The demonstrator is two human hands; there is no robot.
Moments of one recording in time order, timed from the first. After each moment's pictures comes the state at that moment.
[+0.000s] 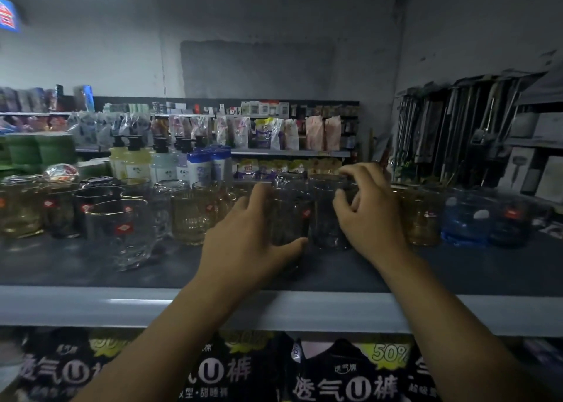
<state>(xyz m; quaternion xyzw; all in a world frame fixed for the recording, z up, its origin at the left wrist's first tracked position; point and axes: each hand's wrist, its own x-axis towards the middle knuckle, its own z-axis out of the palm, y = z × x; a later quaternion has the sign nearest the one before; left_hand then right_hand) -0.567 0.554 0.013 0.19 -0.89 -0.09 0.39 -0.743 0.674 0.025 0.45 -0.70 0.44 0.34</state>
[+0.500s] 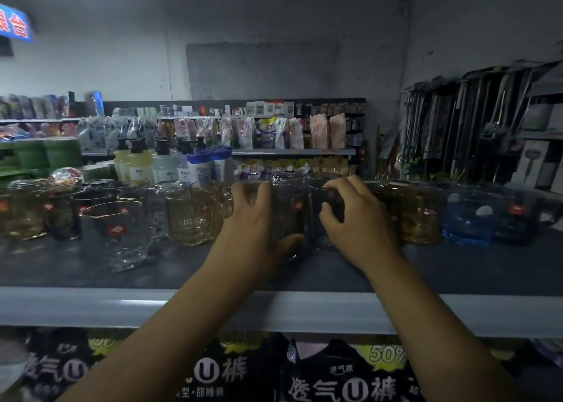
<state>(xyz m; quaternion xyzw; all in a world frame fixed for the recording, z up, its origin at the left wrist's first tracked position) -0.589 0.564 0.019 0.22 -0.91 -0.11 0.35 -0.749 0.673 0.009 0.46 -0.73 0.39 0.31</state>
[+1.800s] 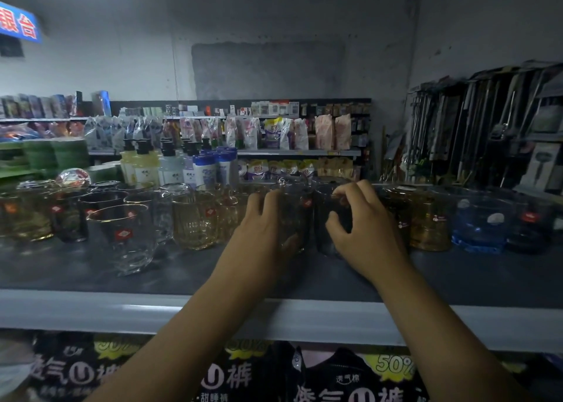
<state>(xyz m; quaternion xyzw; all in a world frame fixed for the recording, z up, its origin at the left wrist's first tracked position) -0.598 0.550 0.006 0.15 -0.90 -0.13 0.39 -0.748 0.676 0.006 0.47 -0.74 0.39 0.30</state>
